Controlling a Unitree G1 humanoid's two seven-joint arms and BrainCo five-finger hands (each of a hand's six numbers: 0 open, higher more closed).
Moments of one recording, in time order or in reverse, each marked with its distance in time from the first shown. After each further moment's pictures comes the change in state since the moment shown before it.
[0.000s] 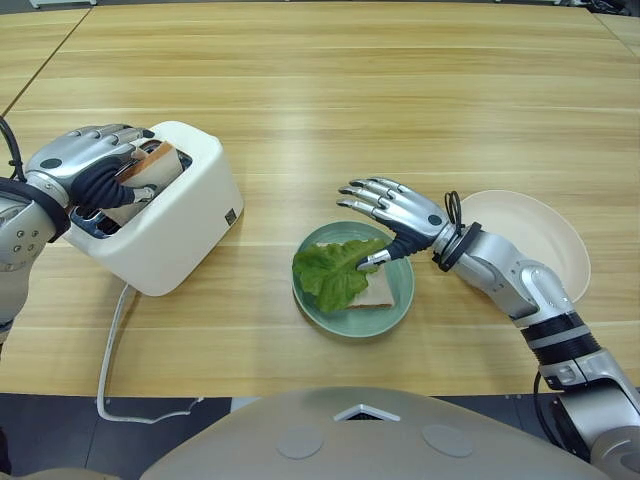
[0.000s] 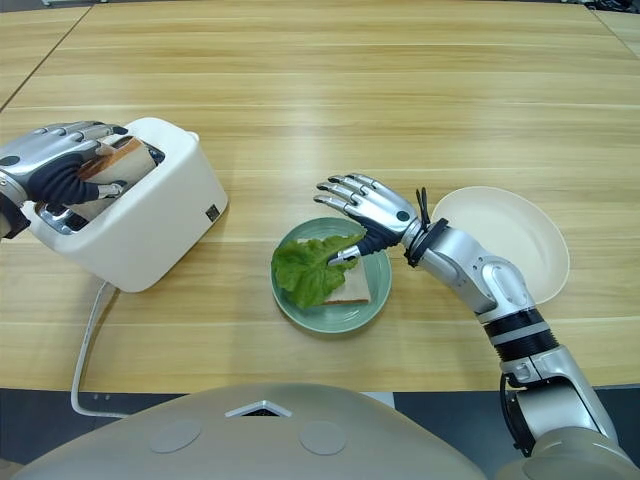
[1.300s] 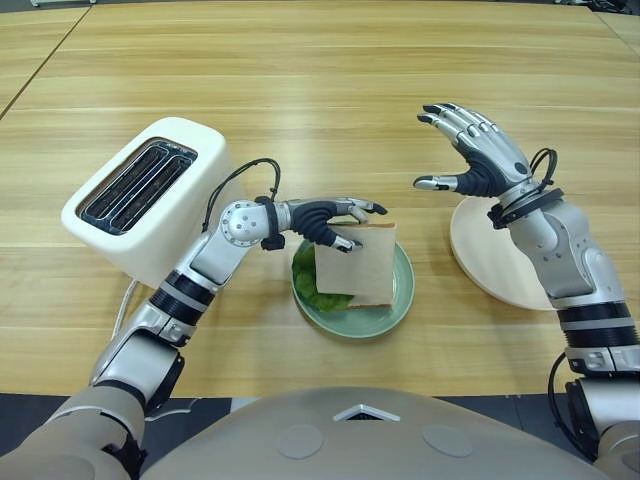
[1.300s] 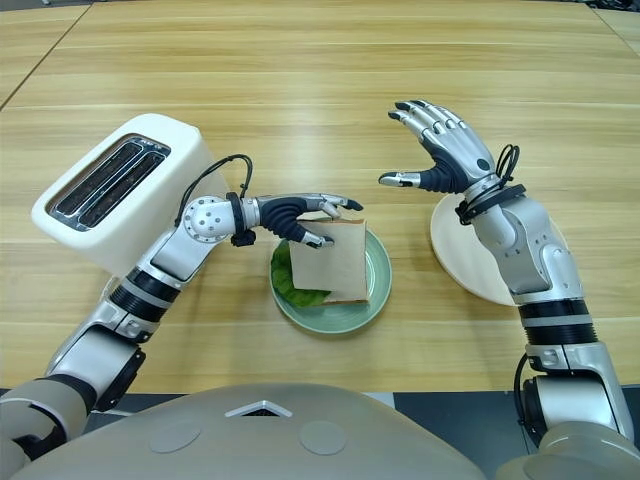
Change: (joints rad) left arm -0.437 -0.647 -0.727 0.439 -0.402 -0.081 -0.153; right arm -0.024 -0.056 -0.234 -0.008 0.278 0.134 0.015
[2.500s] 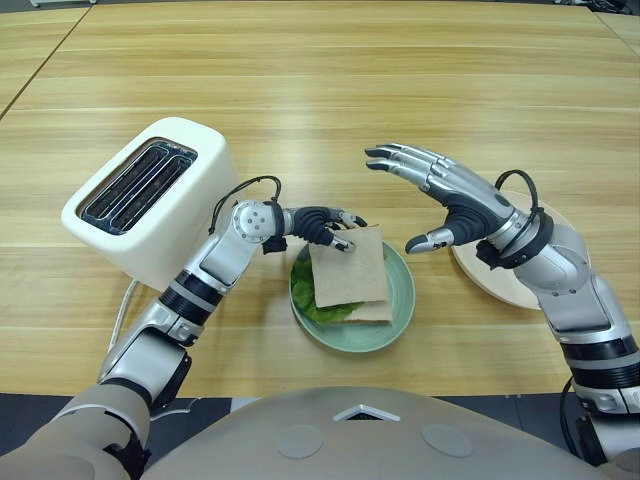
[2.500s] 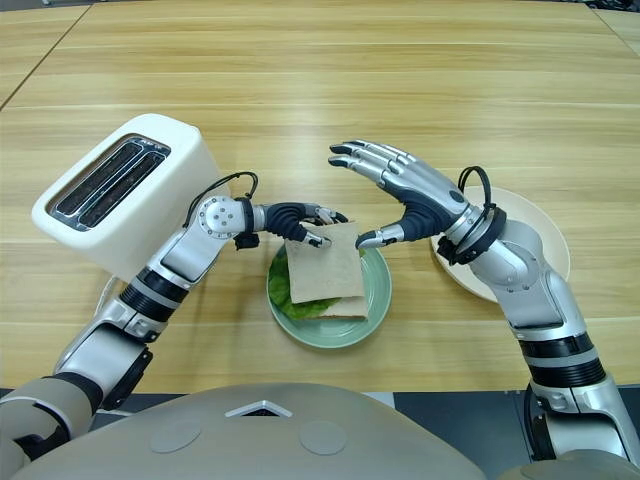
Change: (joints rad) left arm 0.007 -0.022 -0.030 -0.006 -0.009 0.323 -0.079; right arm 0.178 -0.018 0.049 -0.308 0.359 -0.098 0.322
